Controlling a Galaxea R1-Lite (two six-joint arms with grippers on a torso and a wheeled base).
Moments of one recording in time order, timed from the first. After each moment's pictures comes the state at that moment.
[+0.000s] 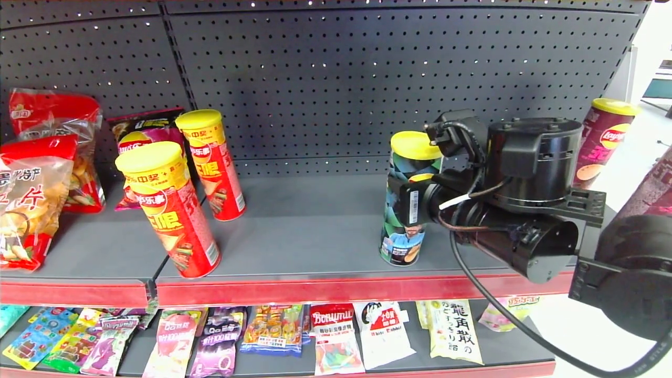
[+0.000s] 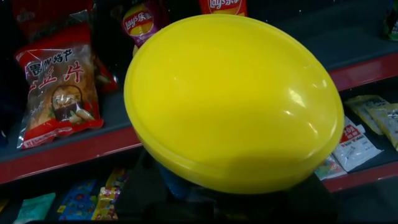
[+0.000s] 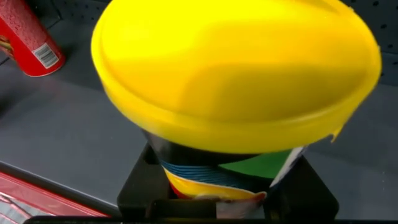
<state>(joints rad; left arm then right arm) -0.10 0.13 -0.40 0.24 -0.03 0.23 0.76 1.71 -0.95 -0.53 -0.43 0.05</state>
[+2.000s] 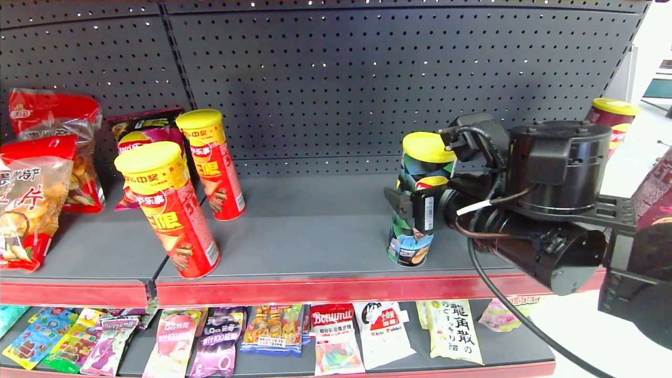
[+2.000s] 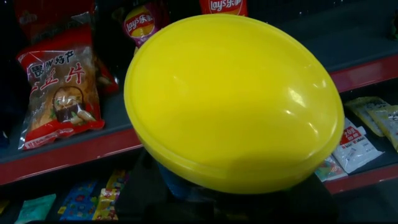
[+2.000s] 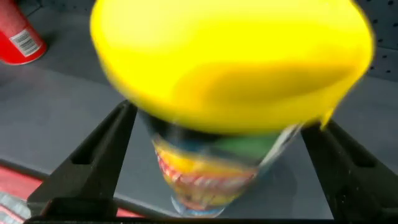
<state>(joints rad) -0.10 0.12 -0.41 0.24 -0.03 0.23 0.77 1.65 -0.90 -0.52 -0.48 0.03</state>
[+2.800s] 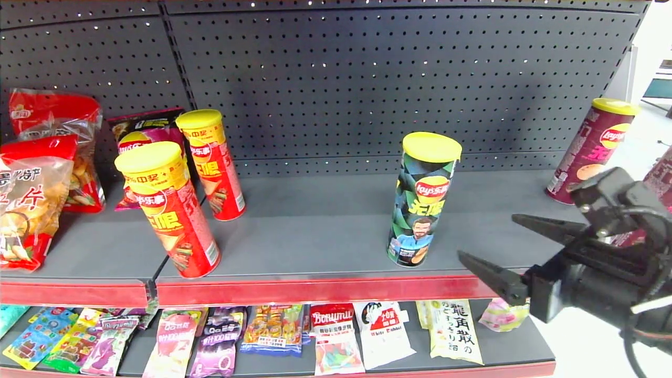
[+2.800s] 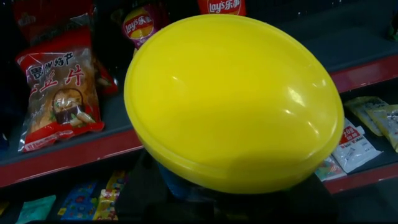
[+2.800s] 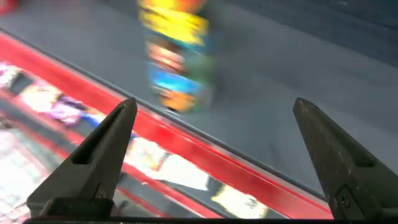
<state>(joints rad) -0.10 0.13 -0.41 0.24 -0.03 0.23 0.65 1.24 -0.48 -0.51 -0.22 -0.12</state>
